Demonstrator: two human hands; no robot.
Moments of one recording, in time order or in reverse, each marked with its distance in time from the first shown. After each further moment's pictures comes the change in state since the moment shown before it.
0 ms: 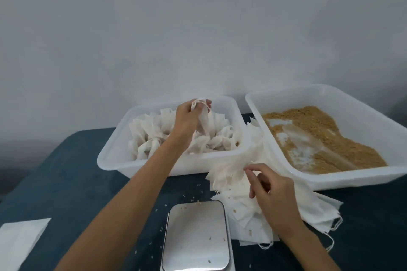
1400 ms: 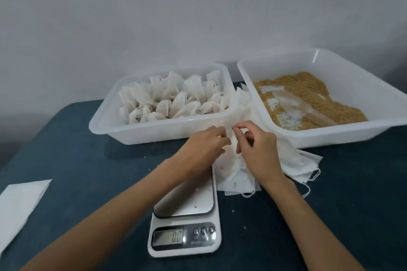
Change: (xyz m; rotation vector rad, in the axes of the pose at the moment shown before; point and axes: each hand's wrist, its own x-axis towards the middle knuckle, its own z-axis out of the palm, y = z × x) left_hand -0.119 -0.058 0.027 1.217 -0.595 0.612; right_hand 0.005 0.012 0.002 -0.056 0.029 0.035
